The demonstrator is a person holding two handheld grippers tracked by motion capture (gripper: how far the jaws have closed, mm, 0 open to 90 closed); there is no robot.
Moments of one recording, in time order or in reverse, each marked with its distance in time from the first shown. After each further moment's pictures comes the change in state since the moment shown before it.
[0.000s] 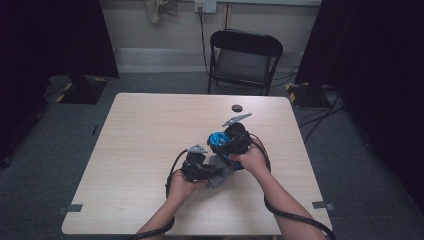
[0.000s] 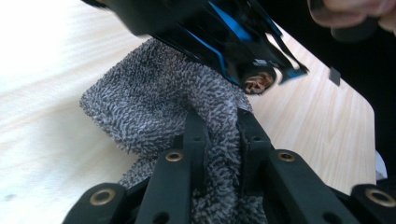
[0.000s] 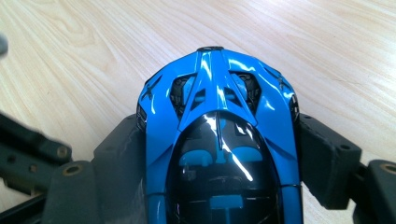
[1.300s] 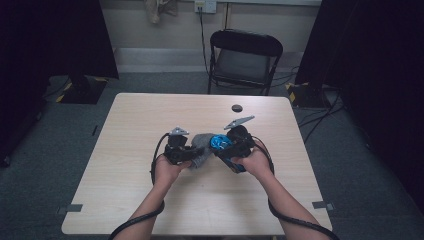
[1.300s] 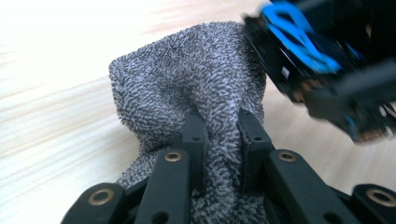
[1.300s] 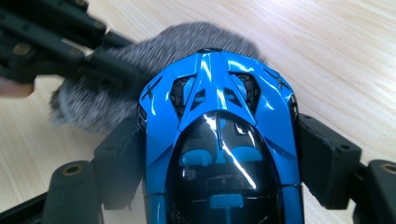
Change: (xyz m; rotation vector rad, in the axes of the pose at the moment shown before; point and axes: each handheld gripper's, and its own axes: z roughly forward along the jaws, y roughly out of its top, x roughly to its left) left arm 0.048 0.028 -0.046 -0.100 0.222 -0.060; right arm 0.006 -0.007 -0.011 -0.011 0.015 -0.038
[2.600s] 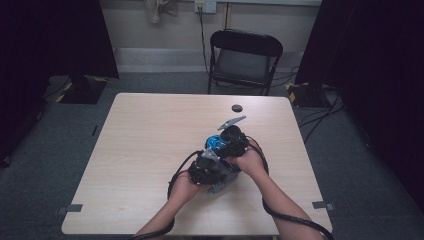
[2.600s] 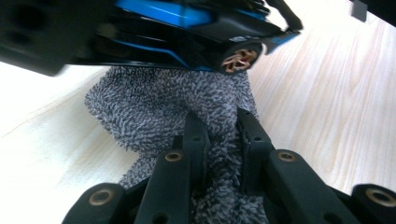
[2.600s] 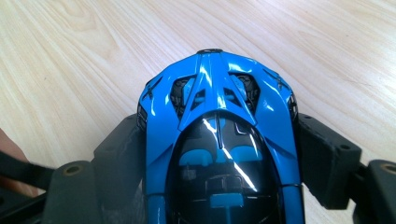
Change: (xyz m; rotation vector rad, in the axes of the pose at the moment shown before) left arm -0.077 -0.030 0.038 0.239 -0.167 0.264; right arm 0.004 0.007 0.017 0.042 -0.026 -0.018
